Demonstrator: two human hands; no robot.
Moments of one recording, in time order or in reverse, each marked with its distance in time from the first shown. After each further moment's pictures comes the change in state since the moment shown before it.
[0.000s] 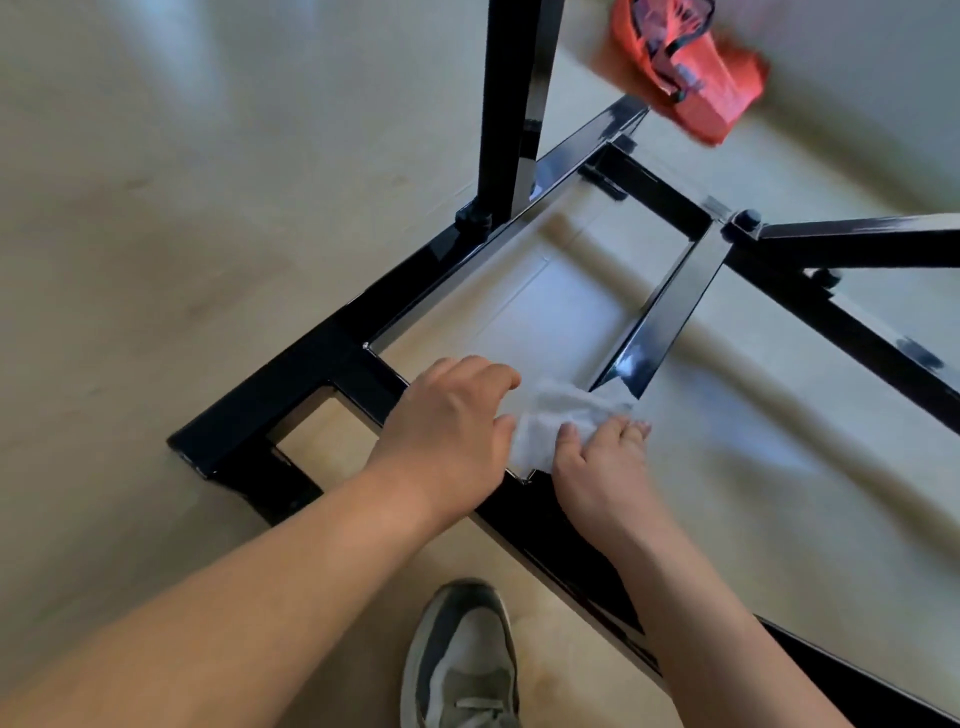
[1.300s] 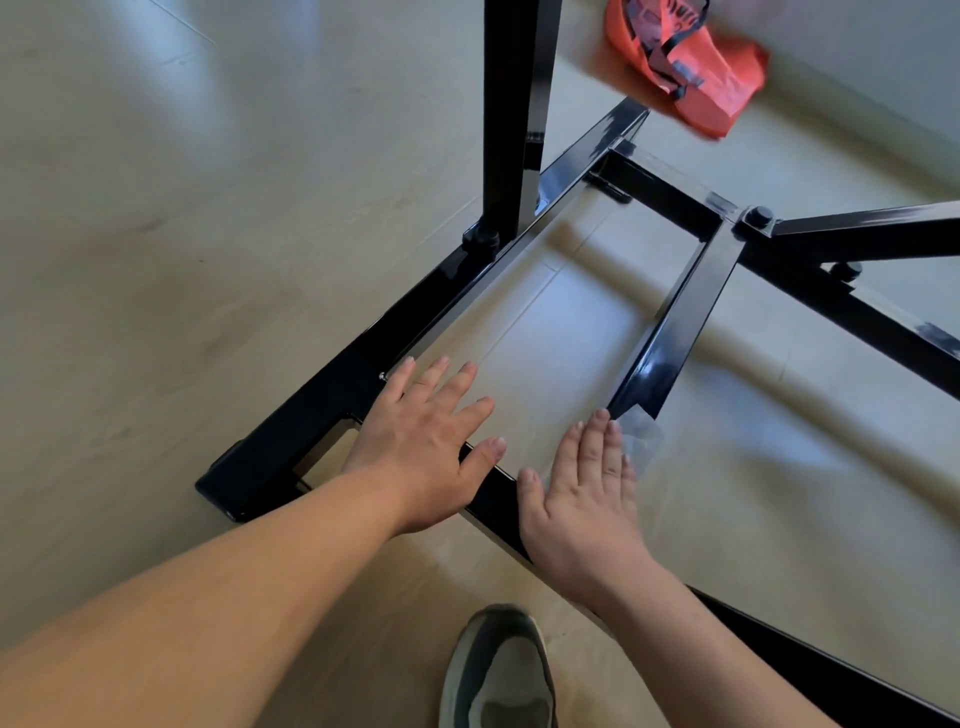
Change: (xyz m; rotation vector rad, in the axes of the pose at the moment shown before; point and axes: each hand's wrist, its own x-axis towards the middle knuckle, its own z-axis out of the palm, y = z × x) left_hand 0.018 -0.055 0.002 0.577 -0.331 0.015; right_hand -0.016 -0.019 0.031 -0.303 -0.063 -0.173
